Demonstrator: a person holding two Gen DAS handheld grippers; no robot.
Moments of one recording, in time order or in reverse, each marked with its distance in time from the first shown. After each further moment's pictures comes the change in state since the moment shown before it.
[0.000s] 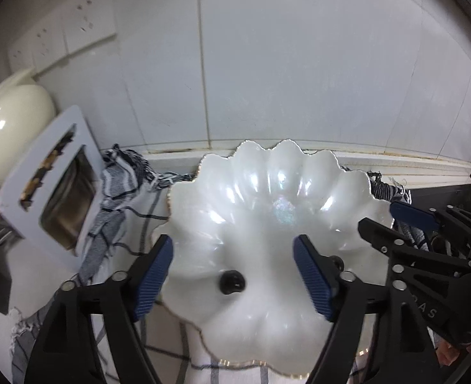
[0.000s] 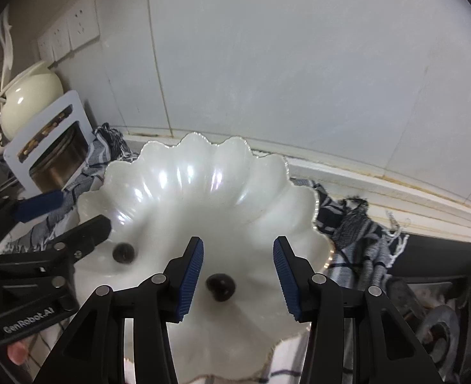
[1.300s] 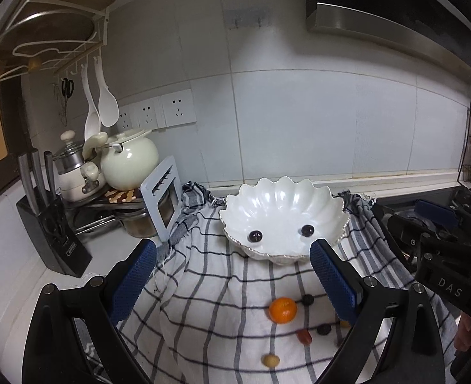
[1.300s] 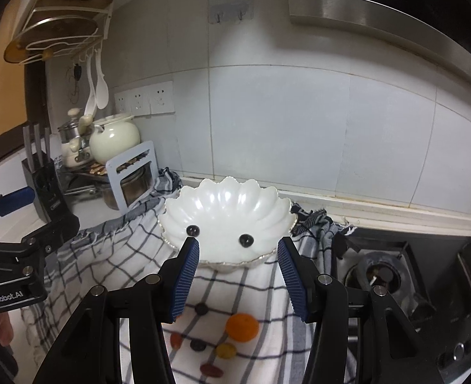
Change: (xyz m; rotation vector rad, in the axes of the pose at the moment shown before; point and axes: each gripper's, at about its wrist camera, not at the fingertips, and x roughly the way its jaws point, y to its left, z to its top) left arm -0.235 -0.023 -0.131 0.025 -0.314 0.151; right arm -0.219 0.028 -0.126 -0.017 -0.335 0.018
